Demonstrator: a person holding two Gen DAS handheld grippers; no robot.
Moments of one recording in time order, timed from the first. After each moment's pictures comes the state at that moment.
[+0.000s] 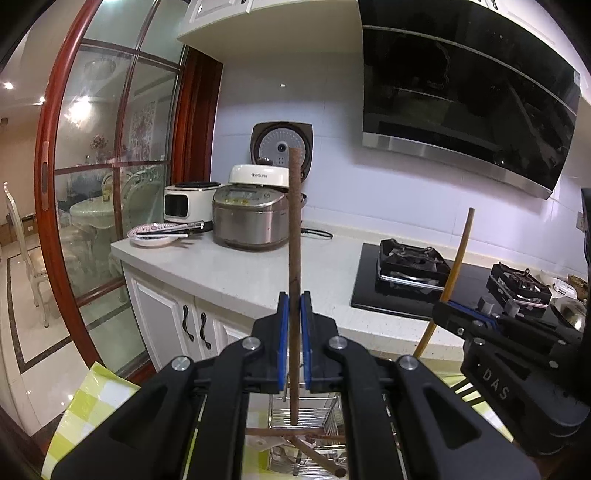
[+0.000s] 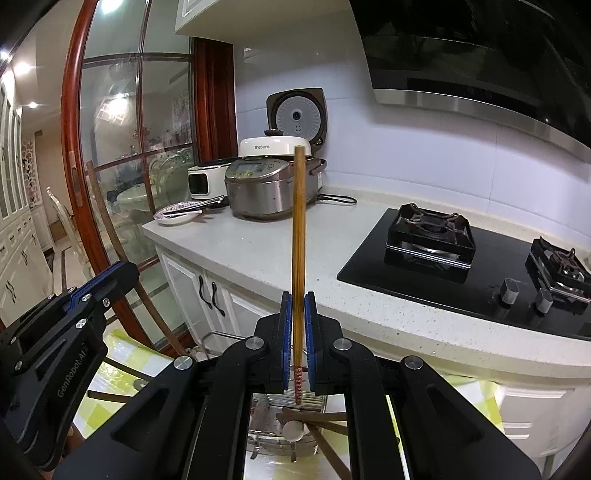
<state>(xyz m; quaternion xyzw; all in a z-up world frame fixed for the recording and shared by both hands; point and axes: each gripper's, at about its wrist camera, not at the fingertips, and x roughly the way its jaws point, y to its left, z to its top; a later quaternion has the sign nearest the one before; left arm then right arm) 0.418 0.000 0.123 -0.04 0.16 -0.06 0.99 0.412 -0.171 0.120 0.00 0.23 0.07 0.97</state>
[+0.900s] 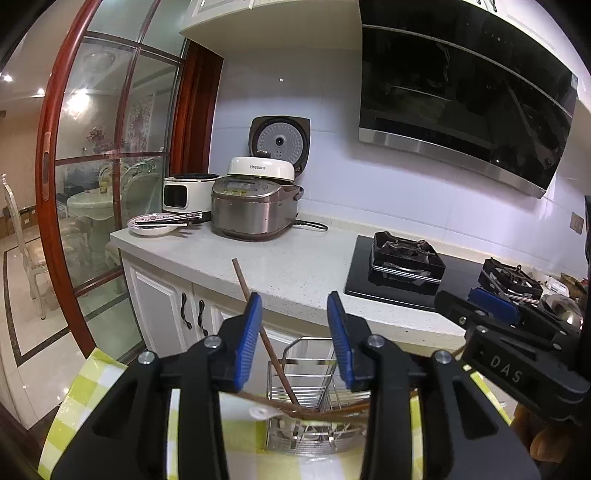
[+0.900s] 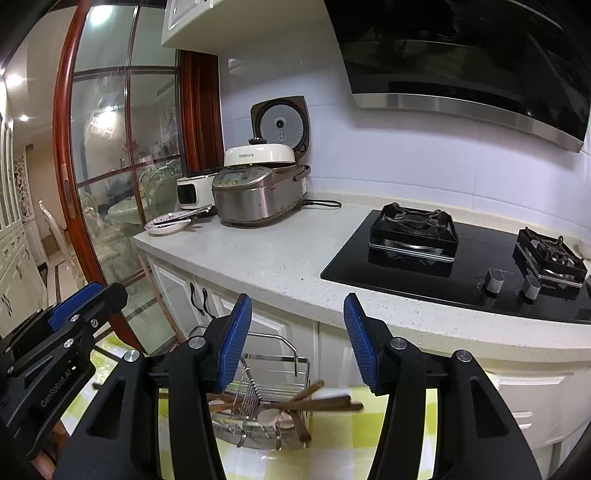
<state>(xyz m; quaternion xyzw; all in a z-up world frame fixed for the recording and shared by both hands) 0.387 0.007 0.119 -0.05 0.16 -0.07 0.98 0.386 -0.191 0.119 0.02 0.21 0.05 0.98</state>
